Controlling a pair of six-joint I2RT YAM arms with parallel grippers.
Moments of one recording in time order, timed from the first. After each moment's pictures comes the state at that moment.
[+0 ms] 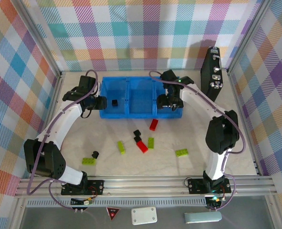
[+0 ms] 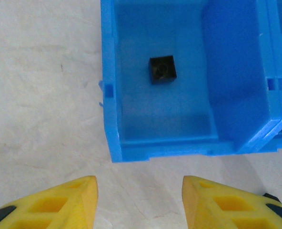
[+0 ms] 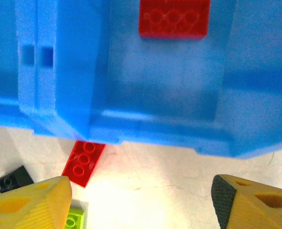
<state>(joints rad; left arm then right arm) -0.21 1.47 1.29 -0.82 -0.03 -0.18 0.50 1.83 1.65 -1.08 0.05 0.38</state>
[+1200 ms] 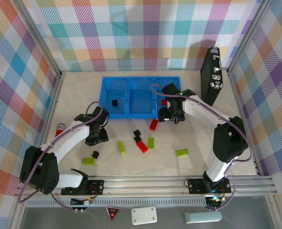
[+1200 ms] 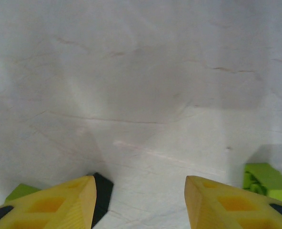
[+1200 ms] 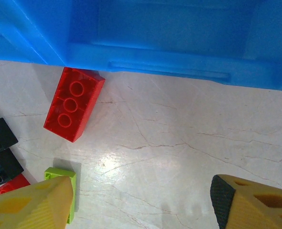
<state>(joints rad) -0.37 1.30 0.84 -0.98 -0.12 -0.72 0.53 1.70 1.37 -0.99 -0.02 0.41</state>
